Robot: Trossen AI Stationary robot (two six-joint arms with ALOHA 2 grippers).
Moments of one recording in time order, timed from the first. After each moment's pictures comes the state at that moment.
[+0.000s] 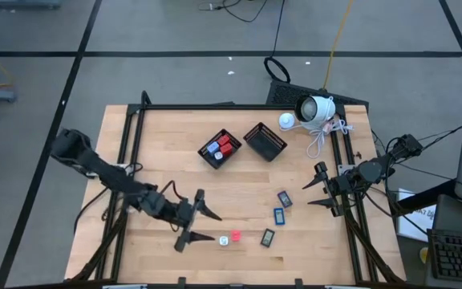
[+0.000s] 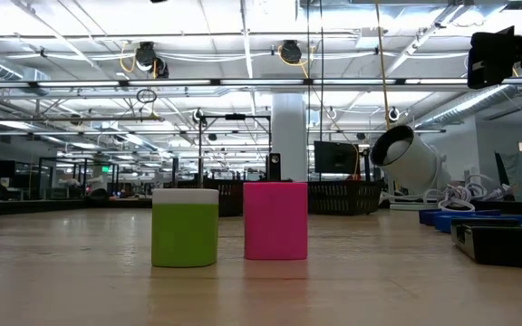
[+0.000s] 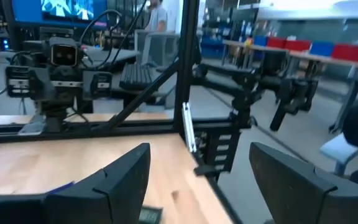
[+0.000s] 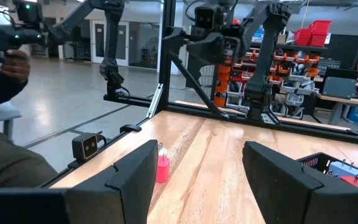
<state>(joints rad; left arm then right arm) -0.54 1.43 0.70 0.76 -0.19 -0.11 0.55 0.01 0.01 0.08 0.23 -0.09</state>
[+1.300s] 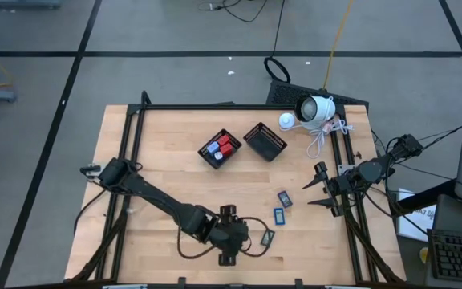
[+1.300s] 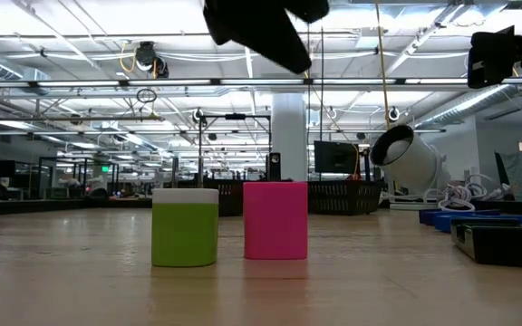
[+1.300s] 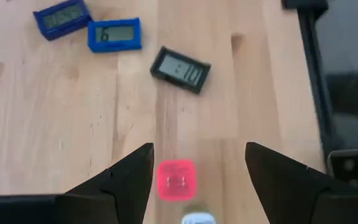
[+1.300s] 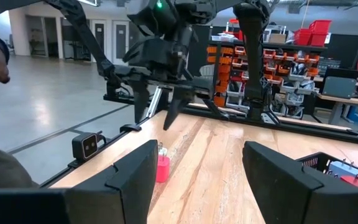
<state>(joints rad) -0.49 2.04 1.69 -0.62 -0.22 -0.39 0.55 0.01 0.01 0.08 0.23 -0.09</state>
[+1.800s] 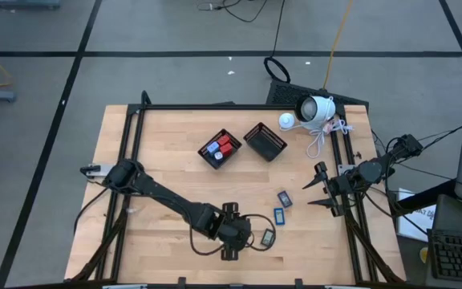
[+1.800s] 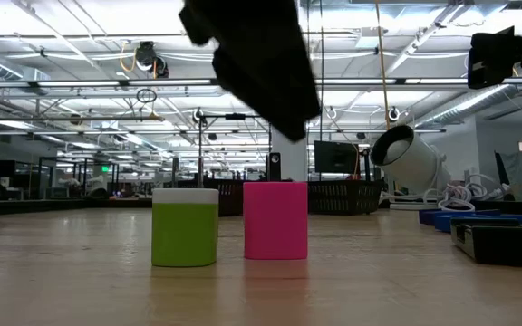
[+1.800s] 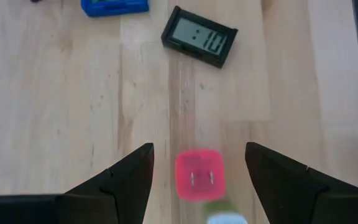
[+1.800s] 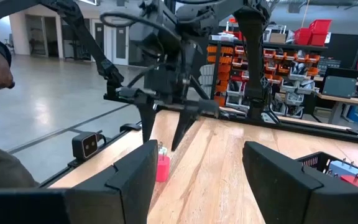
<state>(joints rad) -0.44 2.10 1.69 -0.65 -0.16 -0.37 0.55 0.01 0.01 0.08 0.23 -0.09</state>
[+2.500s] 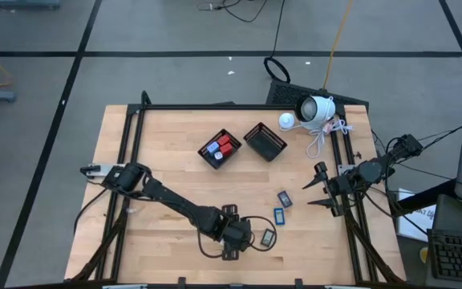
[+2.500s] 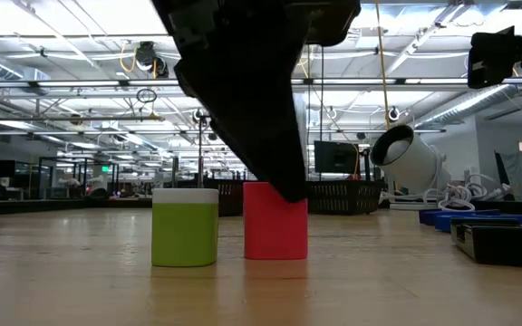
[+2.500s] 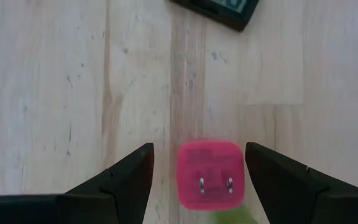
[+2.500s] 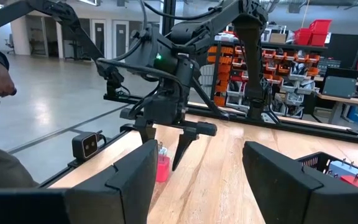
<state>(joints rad) -0.44 2.18 1.69 -0.65 -0.14 -0.42 0.55 0.01 0.01 0.08 0.23 -0.09</state>
